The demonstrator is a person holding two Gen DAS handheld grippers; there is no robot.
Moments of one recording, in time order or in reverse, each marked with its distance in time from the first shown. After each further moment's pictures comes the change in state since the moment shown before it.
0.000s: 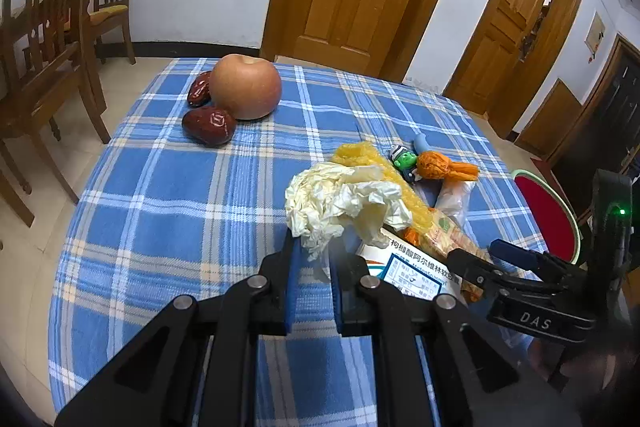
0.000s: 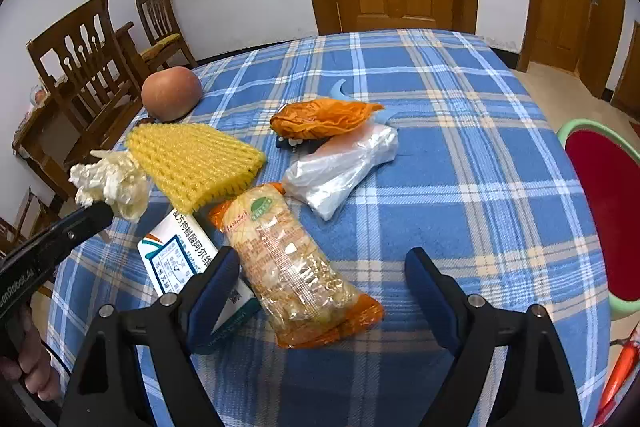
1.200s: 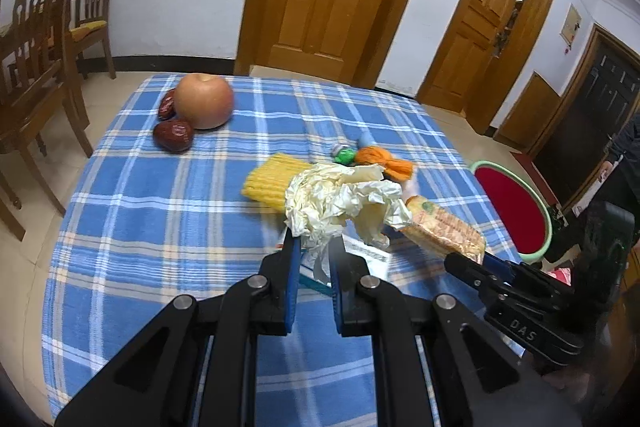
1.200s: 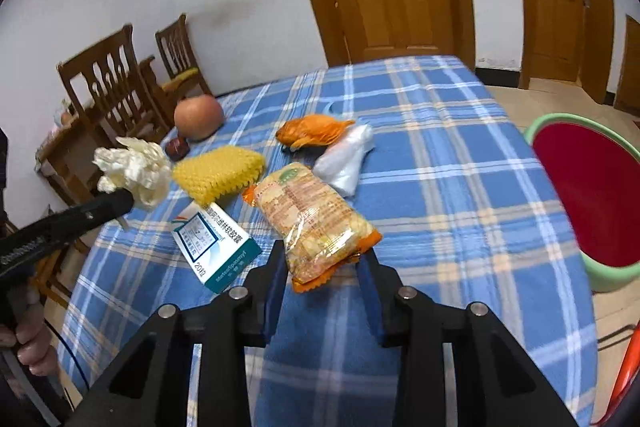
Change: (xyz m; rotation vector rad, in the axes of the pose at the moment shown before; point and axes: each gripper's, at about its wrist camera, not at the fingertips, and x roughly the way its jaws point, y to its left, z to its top) left arm -0.033 -0.044 -0.010 0.063 -0.022 -0.073; right arm -0.061 -0.022 -0.042 0.021 -0.158 0.071
